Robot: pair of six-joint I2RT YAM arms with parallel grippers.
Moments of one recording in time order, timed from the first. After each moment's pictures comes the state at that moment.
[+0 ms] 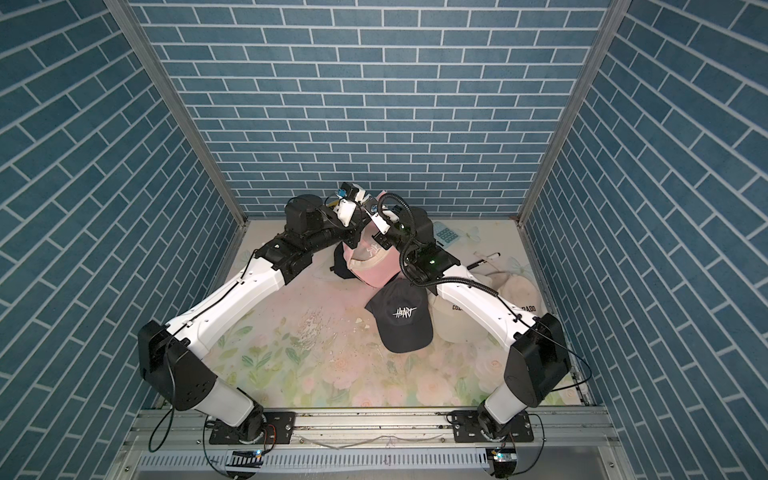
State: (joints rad) left arm -0.56 1.57 1.49 -0.13 0.25 0.09; right arm 0.72 1.57 1.38 0.11 0.08 -0.46
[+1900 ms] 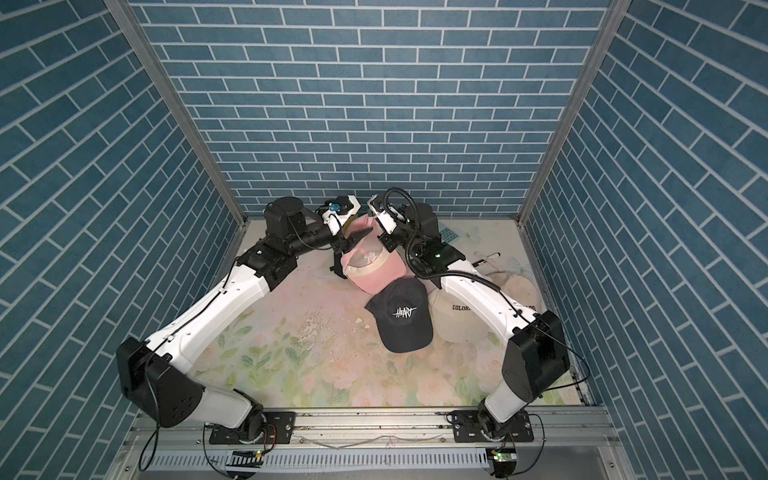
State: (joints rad) left arm -0.50 1.47 1.41 -0.09 0.41 0.48; right arm 0.65 1.59 1.40 -0.01 -0.14 -0.36
